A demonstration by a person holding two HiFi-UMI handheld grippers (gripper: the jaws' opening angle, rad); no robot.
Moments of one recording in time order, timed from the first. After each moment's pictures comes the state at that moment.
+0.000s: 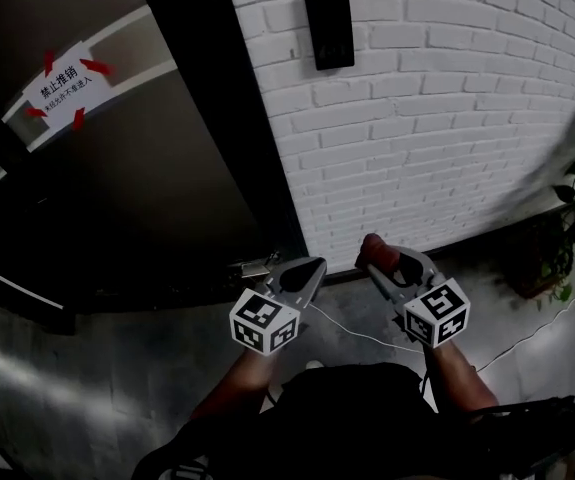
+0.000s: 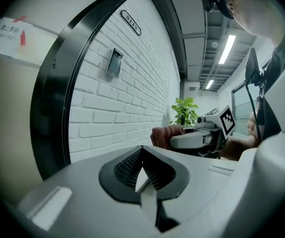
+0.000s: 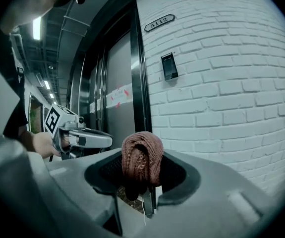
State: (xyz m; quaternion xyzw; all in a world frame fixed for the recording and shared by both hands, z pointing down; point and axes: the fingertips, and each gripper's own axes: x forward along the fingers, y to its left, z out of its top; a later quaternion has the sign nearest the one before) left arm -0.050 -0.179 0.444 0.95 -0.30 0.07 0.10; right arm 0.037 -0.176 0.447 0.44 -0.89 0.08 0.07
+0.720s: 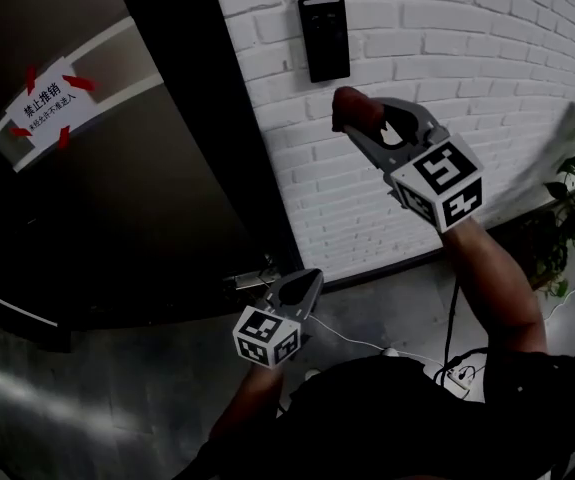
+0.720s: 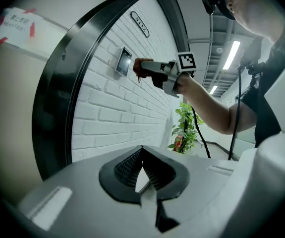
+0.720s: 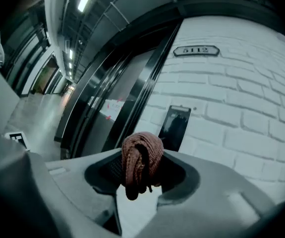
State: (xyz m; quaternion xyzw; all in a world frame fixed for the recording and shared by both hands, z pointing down) left arm -0.056 -0.202 0.457 0.94 -0.32 0.04 0.12; right arm 0.021 -0.325 0.208 0.45 -0.87 -0.18 0.10
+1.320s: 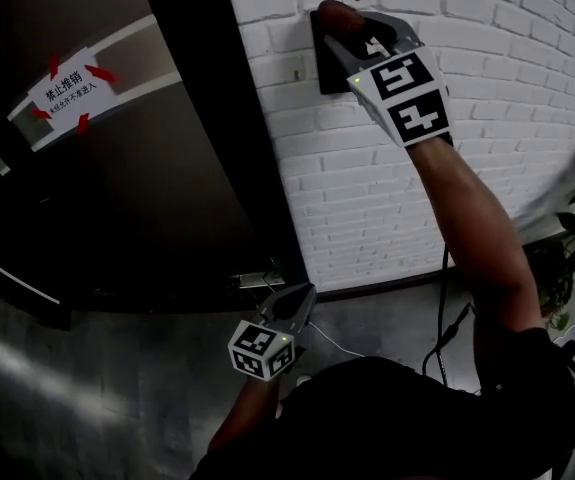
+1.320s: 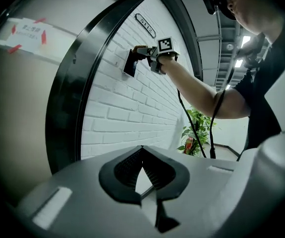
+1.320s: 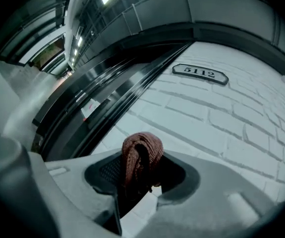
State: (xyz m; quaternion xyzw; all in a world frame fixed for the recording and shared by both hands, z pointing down) left arm -0.061 -0.196 0.465 0.91 -0.39 0.04 0.12; right arm 0.011 -0.401 0.081 0.51 -0.80 -0.31 0.08
